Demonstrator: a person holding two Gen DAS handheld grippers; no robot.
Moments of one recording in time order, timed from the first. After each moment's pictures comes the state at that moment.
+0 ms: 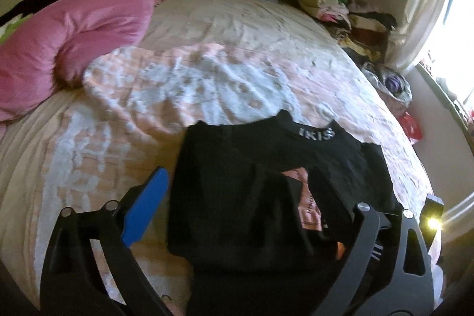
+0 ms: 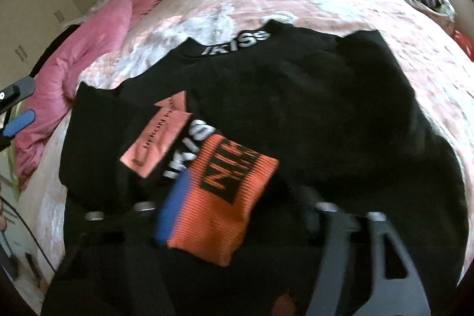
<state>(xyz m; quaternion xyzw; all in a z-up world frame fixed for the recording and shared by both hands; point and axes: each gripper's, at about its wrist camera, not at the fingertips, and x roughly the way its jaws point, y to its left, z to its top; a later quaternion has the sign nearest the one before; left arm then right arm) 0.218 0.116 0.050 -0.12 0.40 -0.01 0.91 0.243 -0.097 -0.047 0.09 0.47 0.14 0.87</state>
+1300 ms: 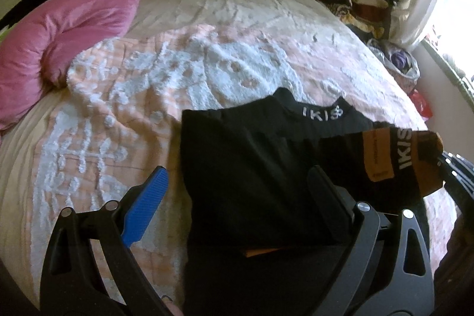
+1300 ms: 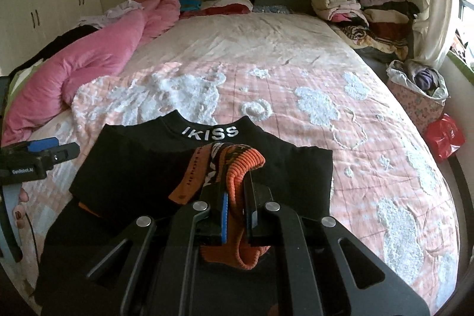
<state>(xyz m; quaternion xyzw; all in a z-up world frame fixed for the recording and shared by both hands) 0.245 0.080 0.018 -0.07 0.44 -0.02 0.90 0.266 -0.142 0.037 -0.03 0.38 0.12 0.92</state>
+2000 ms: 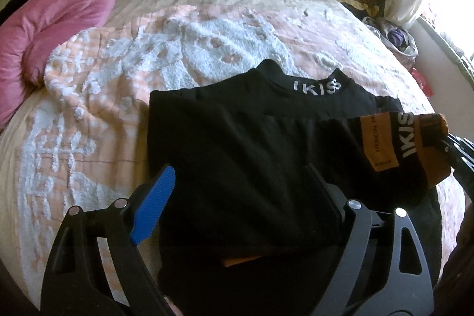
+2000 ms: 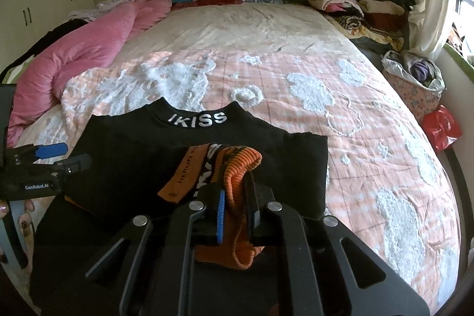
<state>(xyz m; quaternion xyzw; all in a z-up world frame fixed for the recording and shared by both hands) 0.260 0.055 -0.013 -0.04 0.47 -0.04 0.88 0.273 -0.152 0.019 -0.03 0.40 0.11 0.91</state>
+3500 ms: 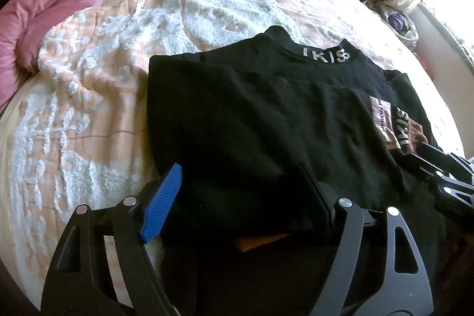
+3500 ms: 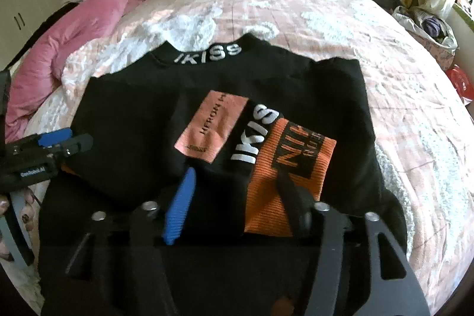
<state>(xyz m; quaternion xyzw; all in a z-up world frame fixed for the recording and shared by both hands) 0.251 0.065 -0.043 -0.03 0.50 -0.05 0.86 0.261 -0.135 -0.034 0.02 0.47 0.12 0.87</state>
